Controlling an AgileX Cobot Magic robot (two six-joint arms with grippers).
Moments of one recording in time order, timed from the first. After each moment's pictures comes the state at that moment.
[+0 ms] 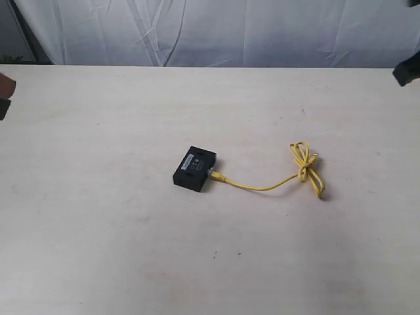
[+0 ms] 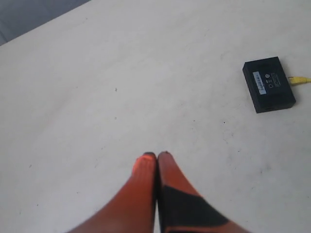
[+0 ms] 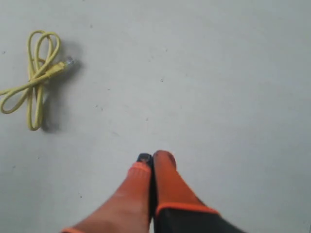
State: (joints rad) left arm -0.08 1.06 -0.91 -0.31 0.76 0.61; right arm 0.08 1.44 -1.25 -0.13 1.08 -0.21
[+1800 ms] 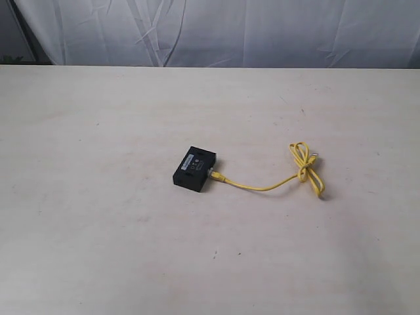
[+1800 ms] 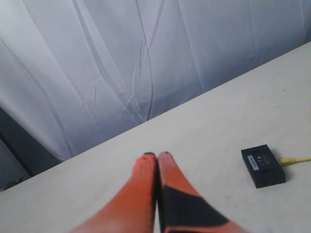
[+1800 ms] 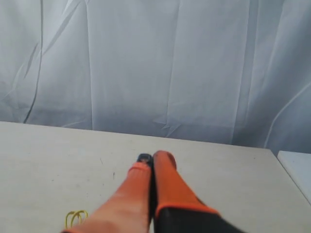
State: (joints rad) left arm -0.08 0.20 -0.44 -0.52 0.54 0.79; right arm 0.05 0.35 -0.35 -0.08 0.19 0.00
